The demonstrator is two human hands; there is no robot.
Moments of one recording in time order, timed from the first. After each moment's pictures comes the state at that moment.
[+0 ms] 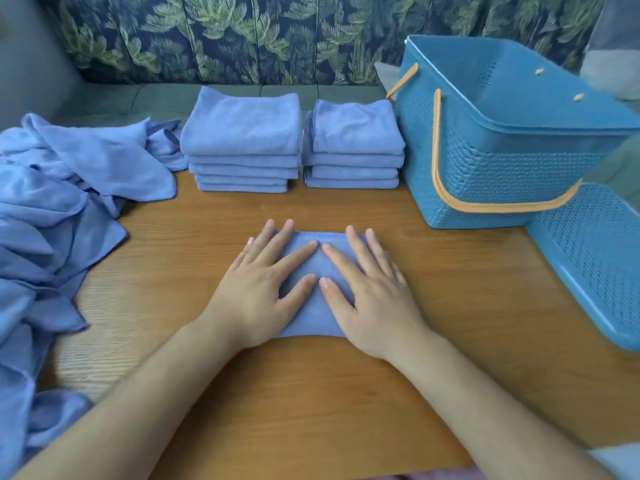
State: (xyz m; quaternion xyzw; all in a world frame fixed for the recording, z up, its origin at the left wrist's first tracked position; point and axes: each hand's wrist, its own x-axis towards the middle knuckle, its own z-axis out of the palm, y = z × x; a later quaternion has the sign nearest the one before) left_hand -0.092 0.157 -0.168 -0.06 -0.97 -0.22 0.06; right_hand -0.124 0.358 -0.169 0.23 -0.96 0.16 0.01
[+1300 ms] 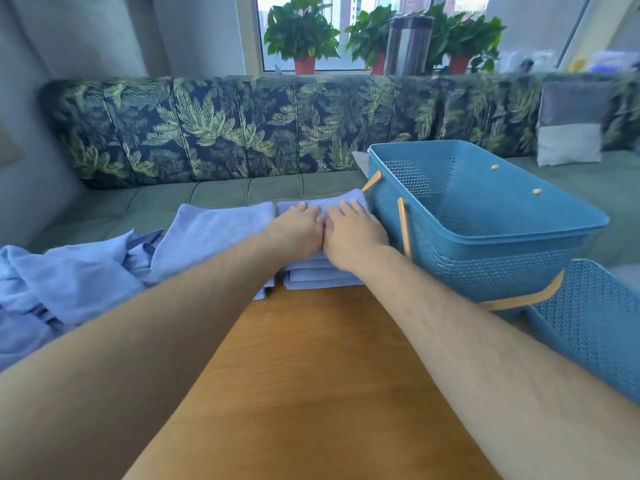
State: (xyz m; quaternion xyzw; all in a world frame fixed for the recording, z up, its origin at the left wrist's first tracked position) left_hand -0.361 0.183 -0.080 -0.06 -0.99 -0.12 0.02; right_hand -0.367 0.315 -0.088 0.18 -0.98 0.05 0.10
